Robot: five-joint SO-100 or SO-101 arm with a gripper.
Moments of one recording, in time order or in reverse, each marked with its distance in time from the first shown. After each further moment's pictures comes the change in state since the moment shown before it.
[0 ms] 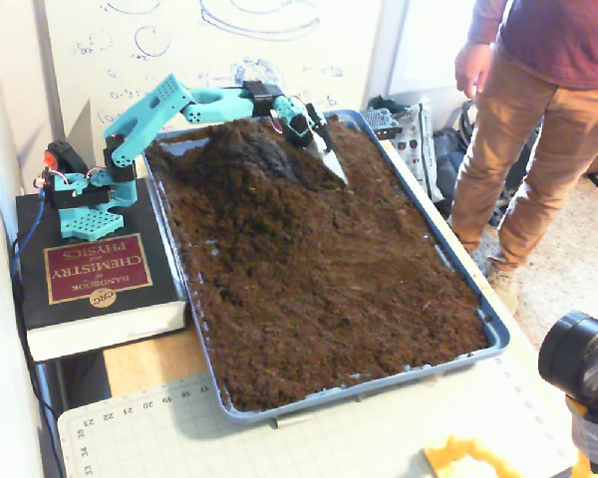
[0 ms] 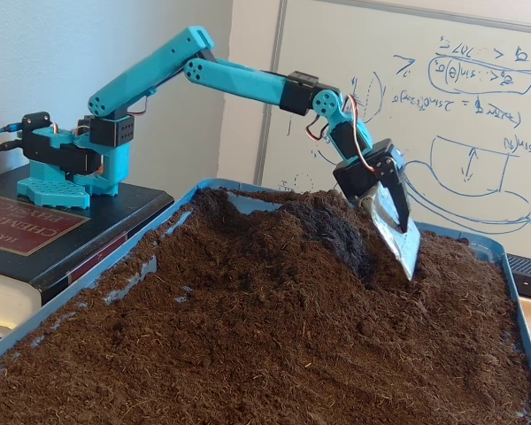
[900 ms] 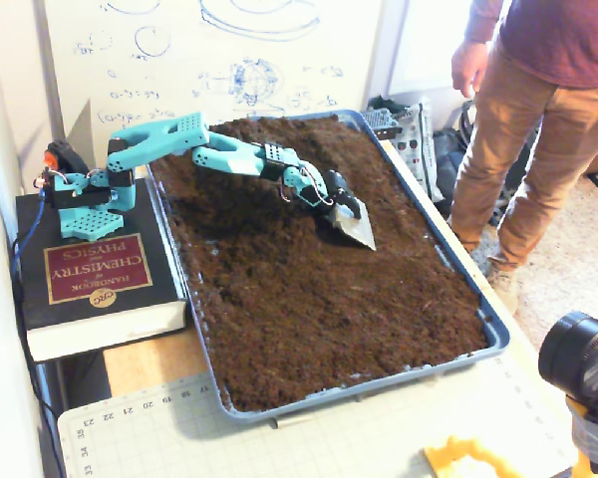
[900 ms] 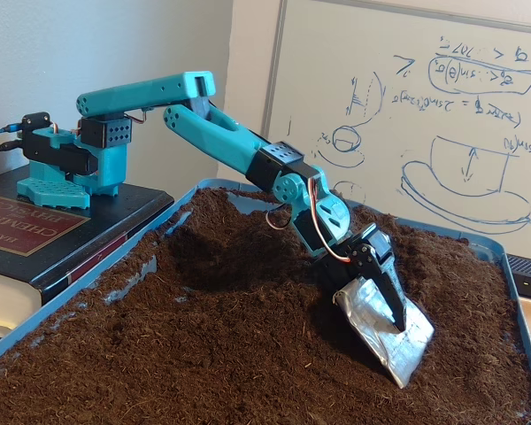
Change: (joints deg) arm 14.3 -22.1 -9.9 -15.8 -3.7
